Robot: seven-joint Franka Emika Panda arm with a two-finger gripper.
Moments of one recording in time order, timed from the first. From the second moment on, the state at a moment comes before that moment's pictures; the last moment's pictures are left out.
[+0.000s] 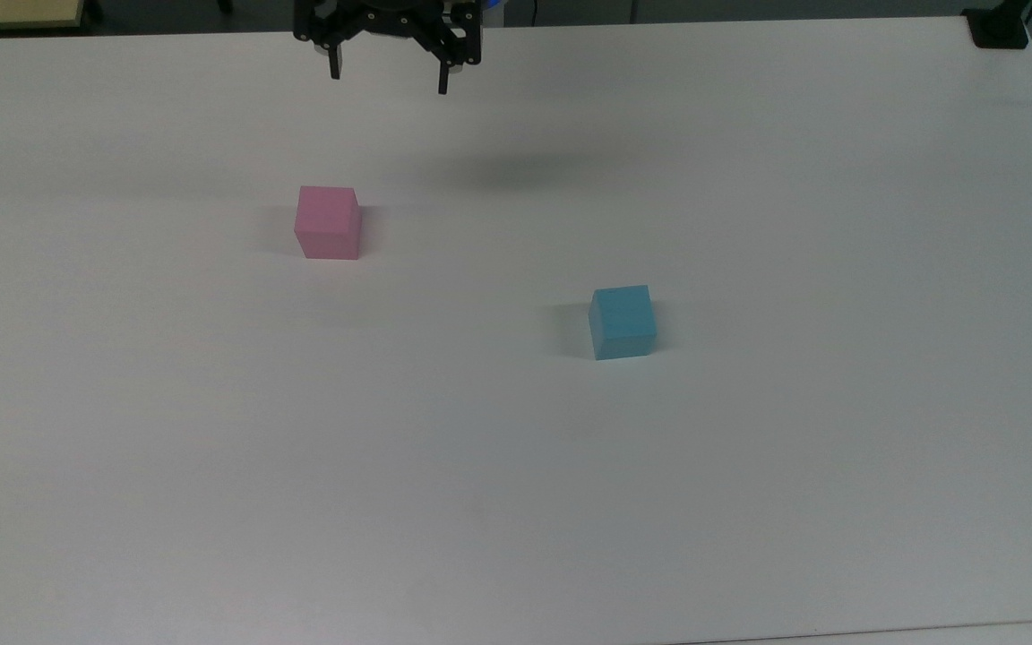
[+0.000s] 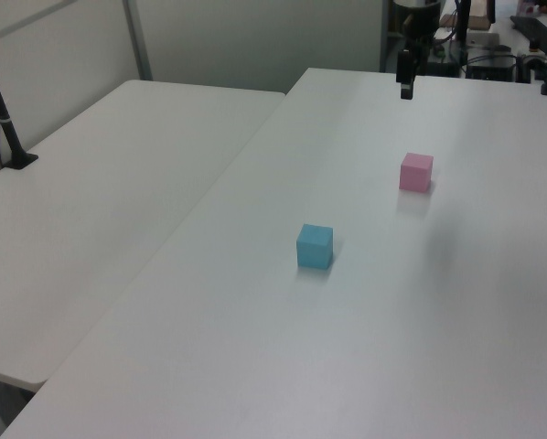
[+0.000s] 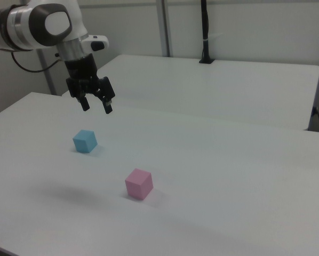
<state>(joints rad) 0.12 0.01 -0.06 -1.70 -0.13 1.71 0.11</state>
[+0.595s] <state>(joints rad) 0.06 0.02 -0.07 -1.70 -0.11 1.70 0.09</state>
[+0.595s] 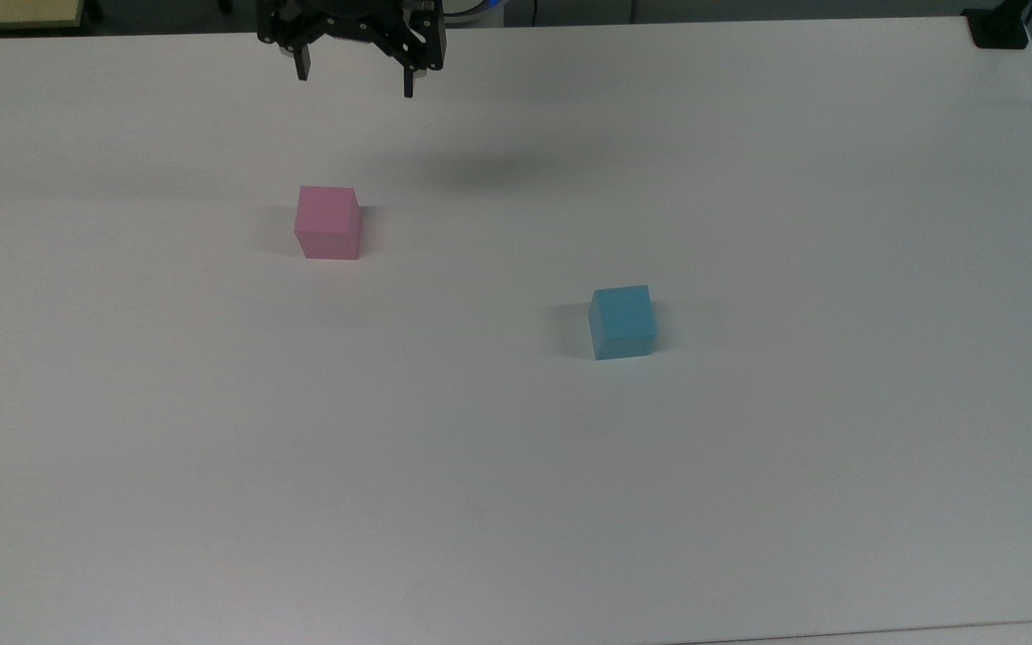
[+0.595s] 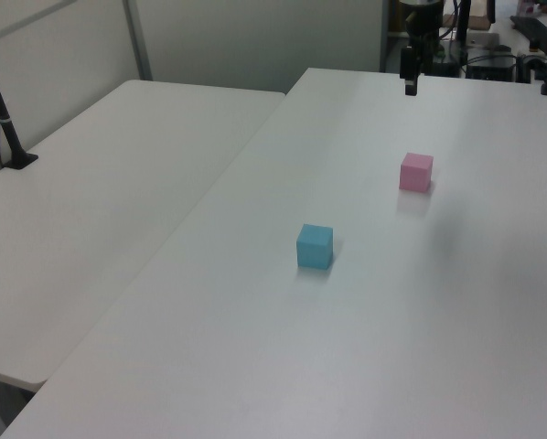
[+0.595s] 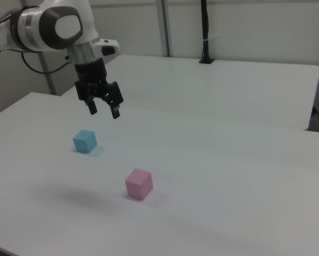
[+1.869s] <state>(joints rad) 0.45 0.49 -0.13 -1.53 0.07 2.07 0.22</state>
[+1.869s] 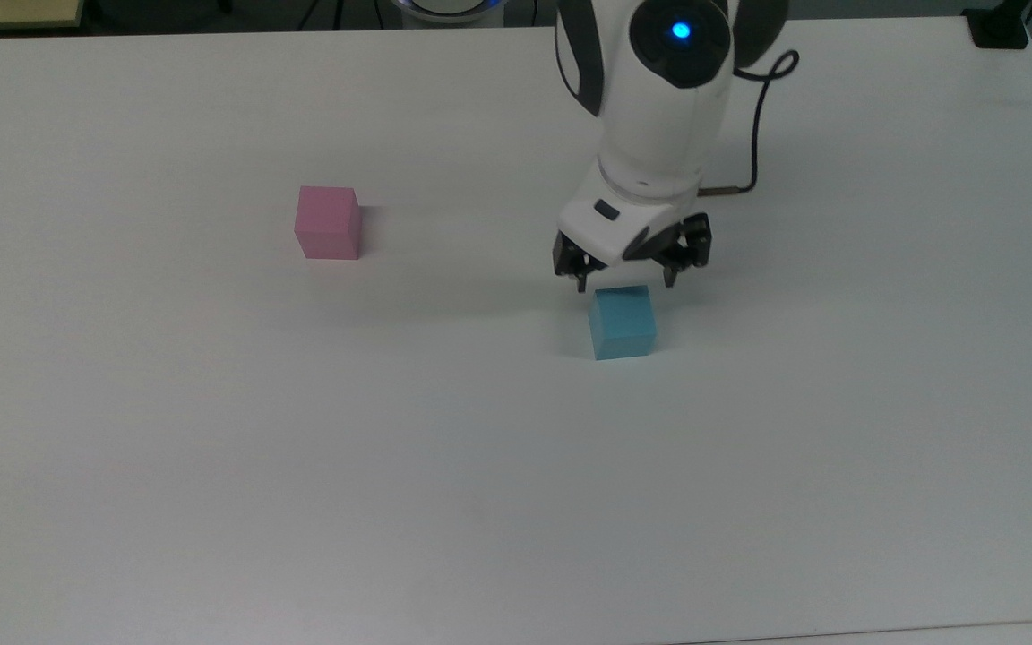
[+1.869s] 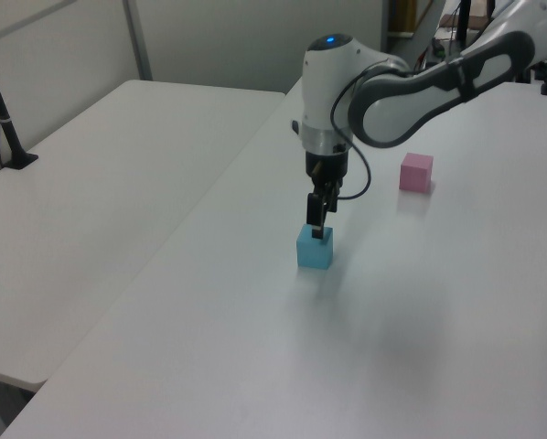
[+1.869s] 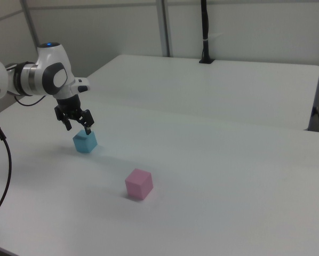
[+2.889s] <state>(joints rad) 0.42 0.38 -0.22 -1.46 0.07 1.89 0.08</state>
